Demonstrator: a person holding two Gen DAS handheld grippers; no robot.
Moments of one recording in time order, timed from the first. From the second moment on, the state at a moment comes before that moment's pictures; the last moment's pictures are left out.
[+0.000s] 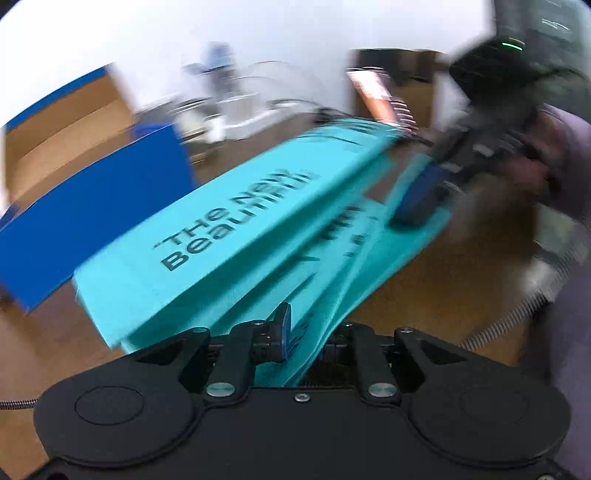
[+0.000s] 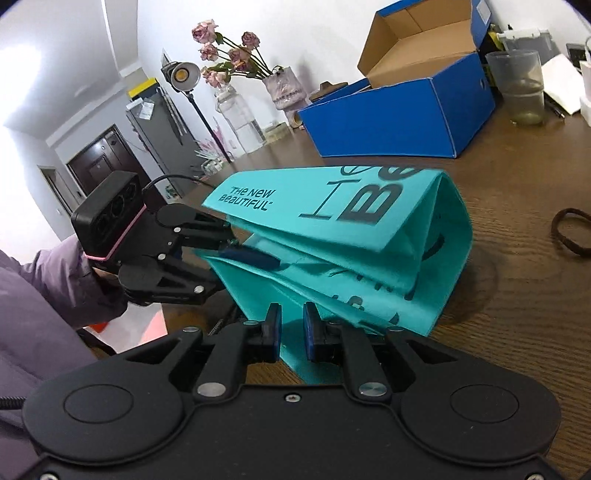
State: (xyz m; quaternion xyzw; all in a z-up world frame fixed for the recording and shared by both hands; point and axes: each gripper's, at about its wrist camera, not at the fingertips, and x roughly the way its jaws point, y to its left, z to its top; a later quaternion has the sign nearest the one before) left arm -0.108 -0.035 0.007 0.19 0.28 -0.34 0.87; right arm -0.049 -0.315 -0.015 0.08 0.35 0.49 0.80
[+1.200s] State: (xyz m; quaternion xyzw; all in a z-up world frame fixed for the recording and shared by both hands) left arm -0.126 -0.024 0.009 0.24 0.24 -0.48 0.81; right arm -0.010 -0.353 -0.016 0.13 0.35 0.48 0.80
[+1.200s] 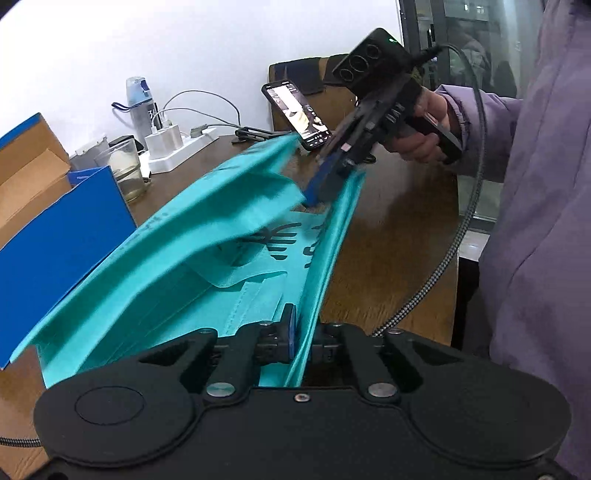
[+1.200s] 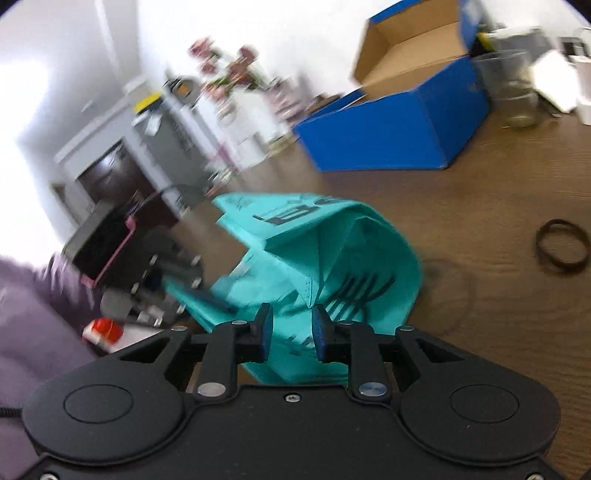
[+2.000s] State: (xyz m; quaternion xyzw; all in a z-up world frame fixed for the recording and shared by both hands) left arm -0.132 -0.014 0.005 0.25 0.22 -0.57 0.75; right arm 0.092 -0.312 -0.032 0.29 0.40 0.43 0.76
